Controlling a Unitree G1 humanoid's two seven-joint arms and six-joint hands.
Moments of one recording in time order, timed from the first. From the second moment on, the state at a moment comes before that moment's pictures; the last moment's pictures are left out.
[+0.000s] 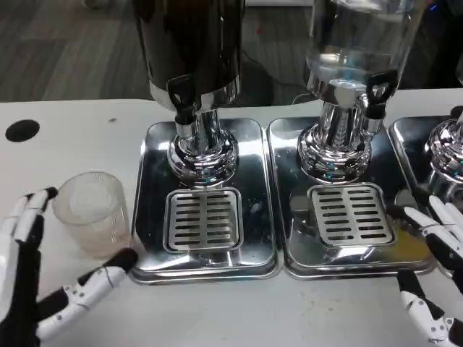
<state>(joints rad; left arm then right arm) 0.61 0.14 0.14 -0.67 0.99 0.09 -0.05 0.61 -0.40 -0.18 -0.38 -0.55 -0.49 0.01</state>
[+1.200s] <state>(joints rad) 0.11 0.27 0.00 -0.33 1.12 0.48 -0.16 0.68 -0.41 -0.22 -0.31 -0.47 -0.61 0.01</state>
